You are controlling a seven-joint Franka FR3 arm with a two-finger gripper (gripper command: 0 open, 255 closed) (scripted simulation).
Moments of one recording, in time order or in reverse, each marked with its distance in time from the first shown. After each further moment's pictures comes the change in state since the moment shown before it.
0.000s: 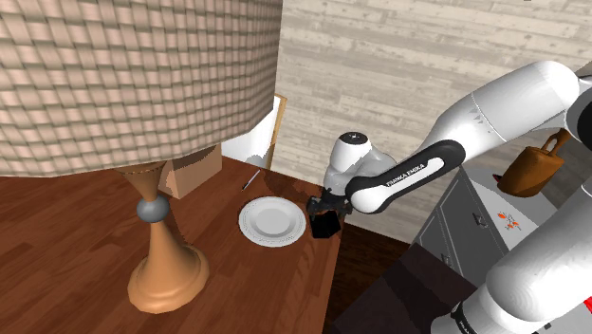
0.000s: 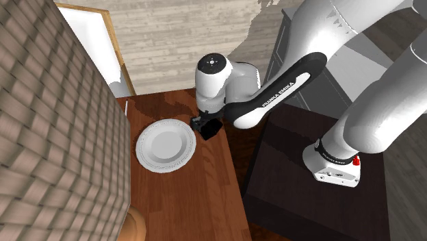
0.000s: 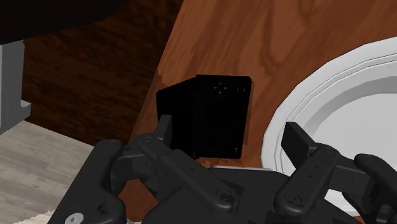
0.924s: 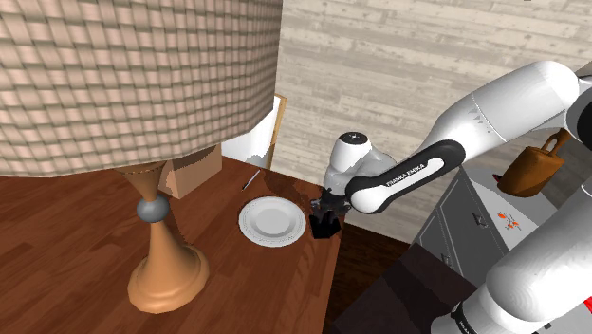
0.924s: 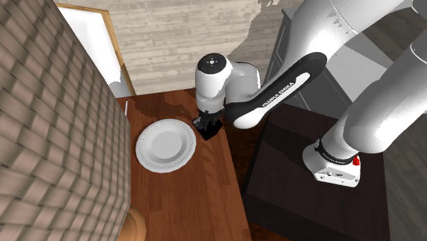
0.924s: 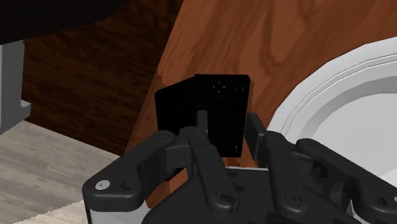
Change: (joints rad) arm 0.000 0.000 0.000 0.000 0.000 0.000 0.000
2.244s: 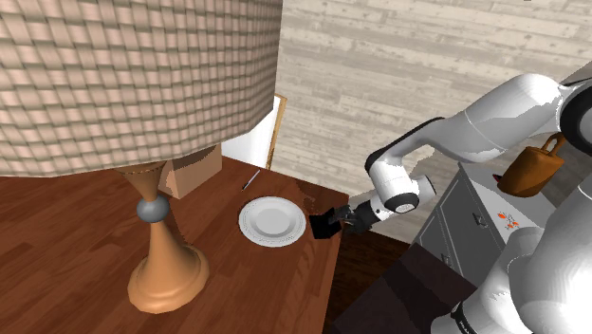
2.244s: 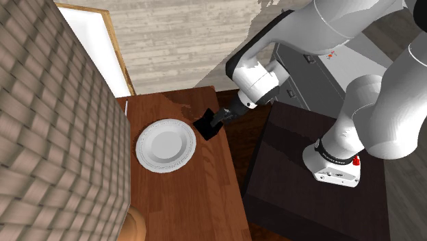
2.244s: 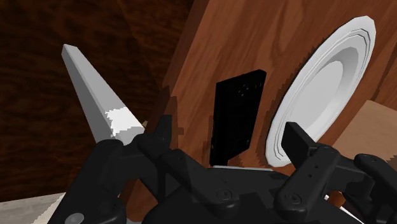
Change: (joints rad) arm 0.578 0.017 -0.732 -0.173 2.203 0.140 -2.219
